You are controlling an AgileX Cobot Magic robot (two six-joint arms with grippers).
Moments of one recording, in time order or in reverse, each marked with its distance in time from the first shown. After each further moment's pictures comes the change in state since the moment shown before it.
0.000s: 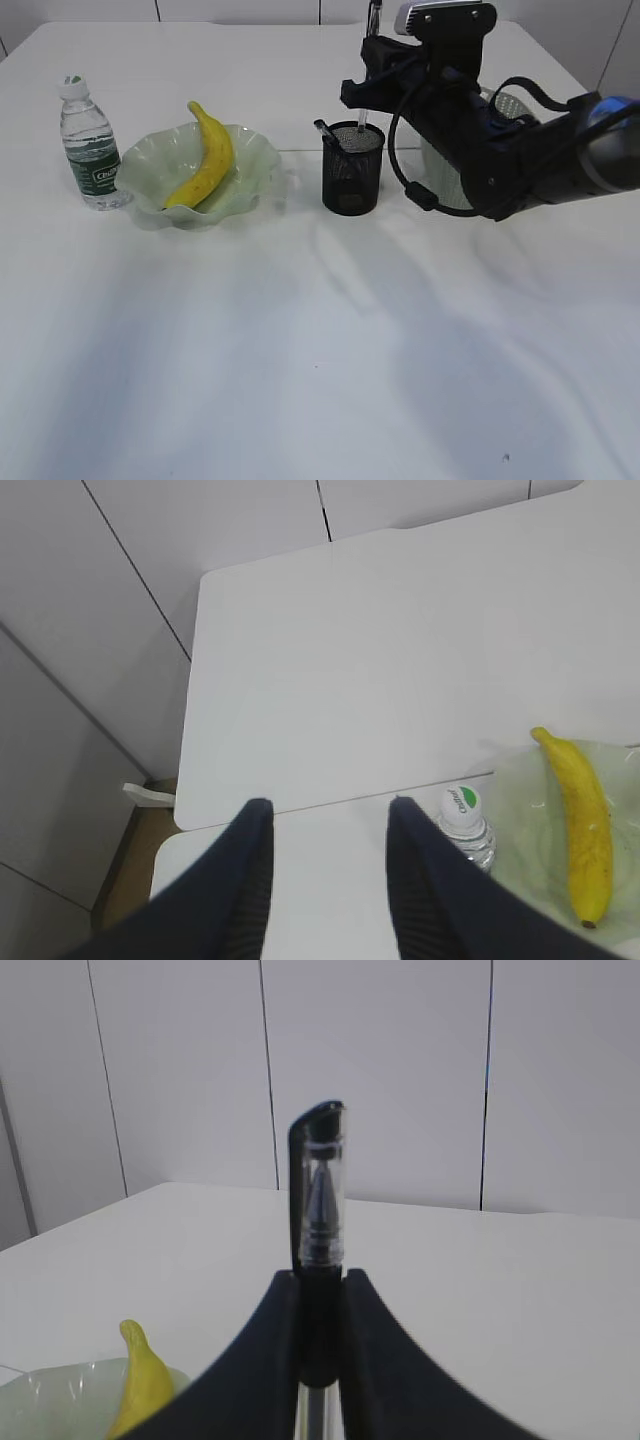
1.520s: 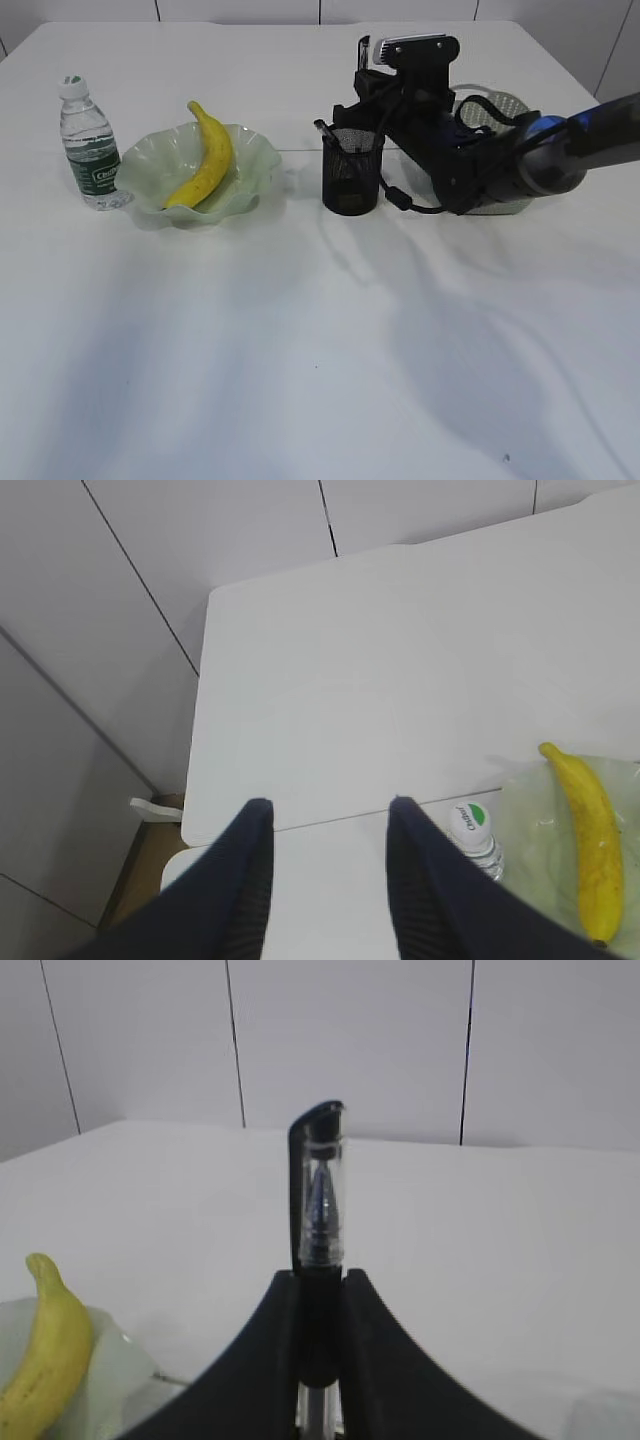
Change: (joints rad) left arm 0.000 0.000 0.000 0.004 -0.025 0.002; right arm -0.034 0.226 -0.259 0.008 0.122 -0.014
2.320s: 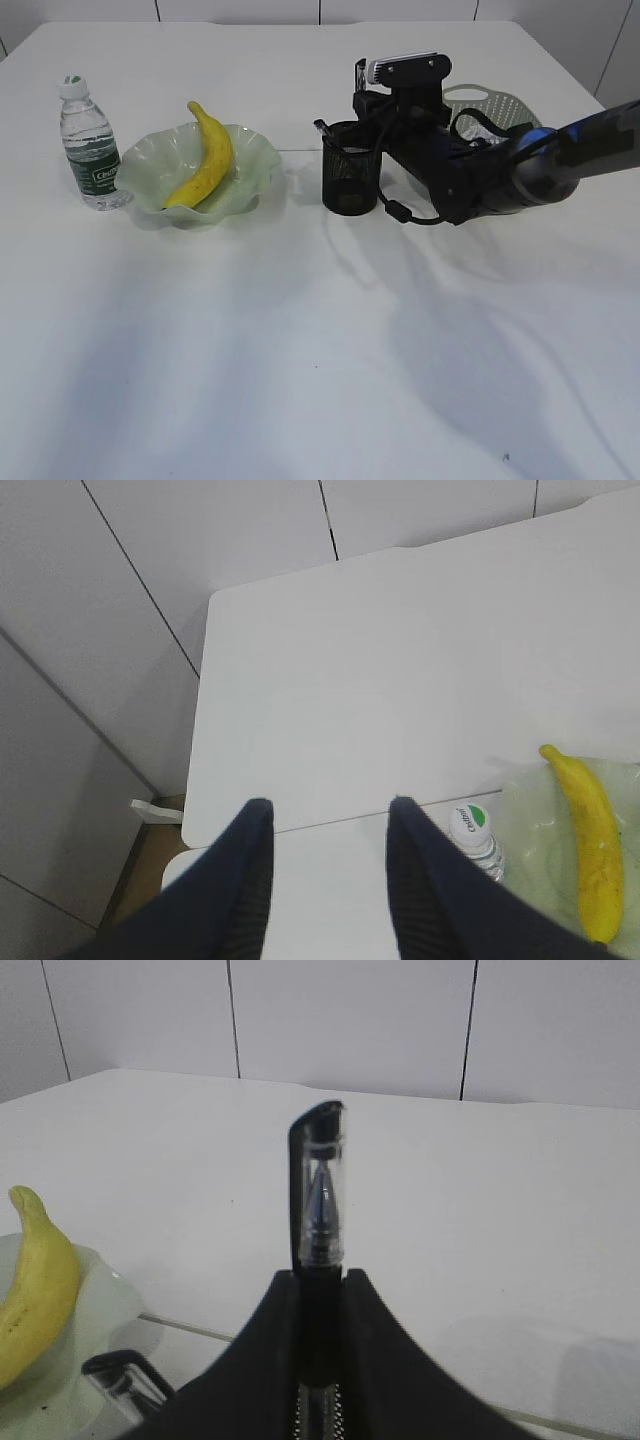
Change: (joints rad) left arm 0.000 0.000 0.000 0.000 -0.008 0.000; right arm -0.002 0.032 -0.002 0.000 0.044 -0.025
